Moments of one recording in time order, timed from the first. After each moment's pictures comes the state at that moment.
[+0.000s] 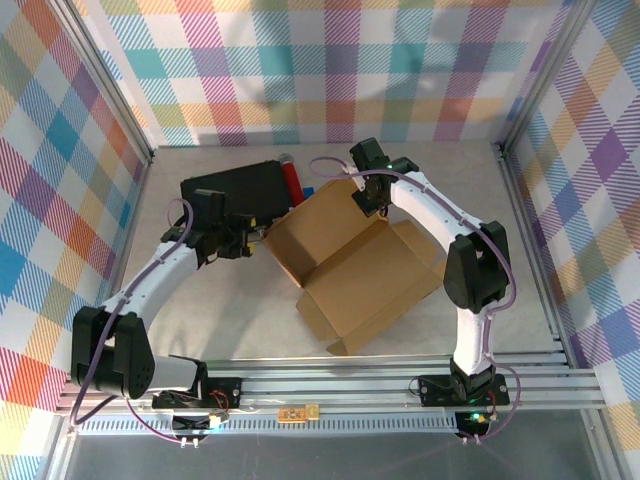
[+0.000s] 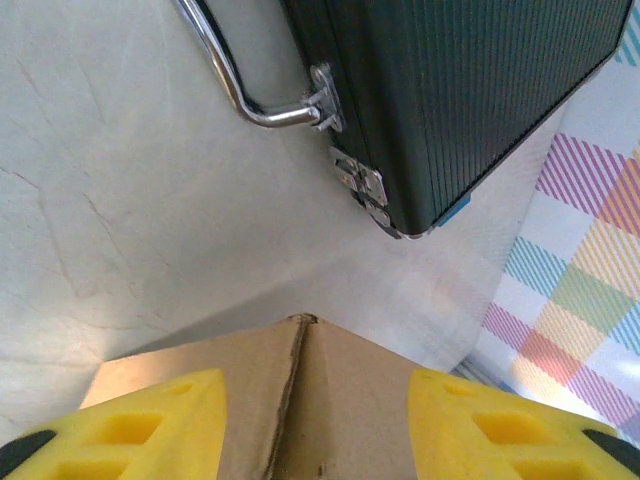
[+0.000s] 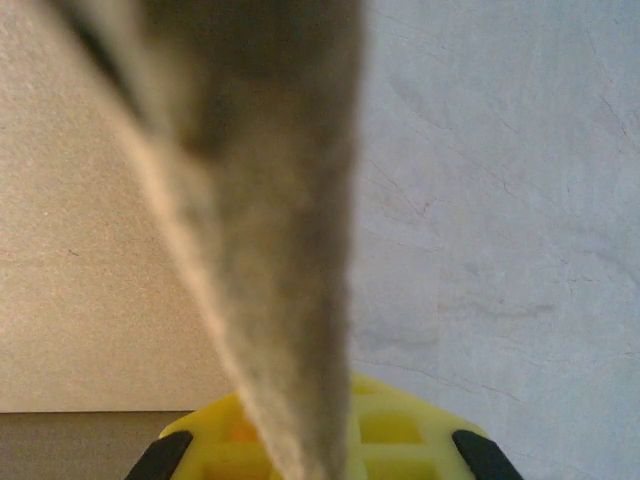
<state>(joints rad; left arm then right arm) -0.22 1.36 0.94 -0.42 0.25 -1.68 0.50 1.96 1.76 -0.89 0.25 -0.20</state>
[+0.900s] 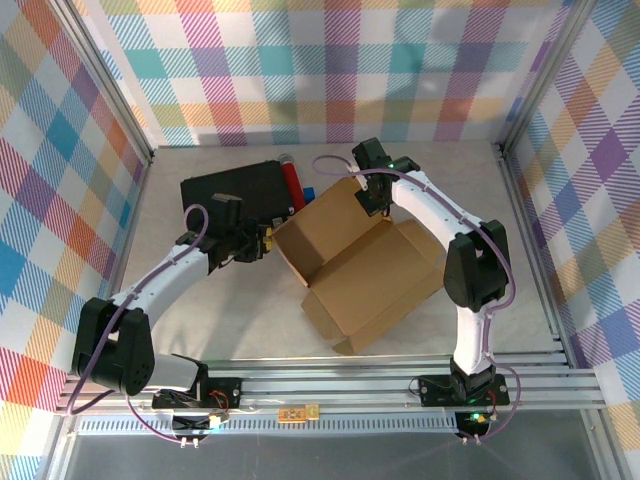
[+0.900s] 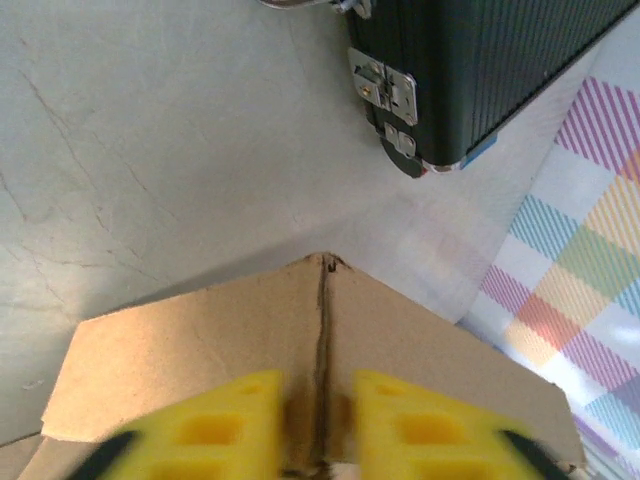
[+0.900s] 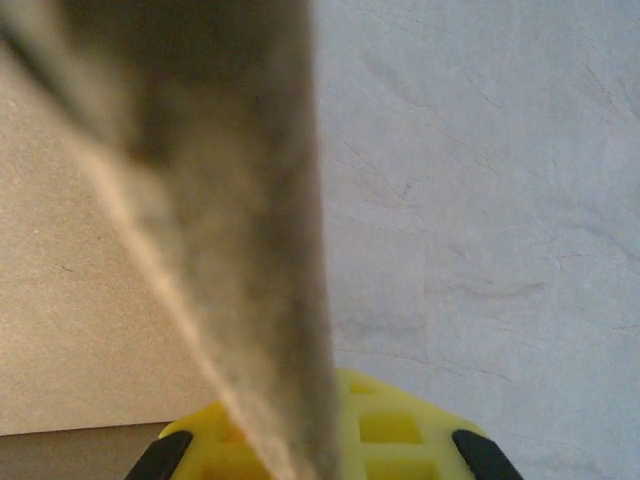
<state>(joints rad) -0.31 1.37 0.91 -0.37 0.26 -1.75 0.50 1.97 1.76 -0.89 0.28 -0.17</state>
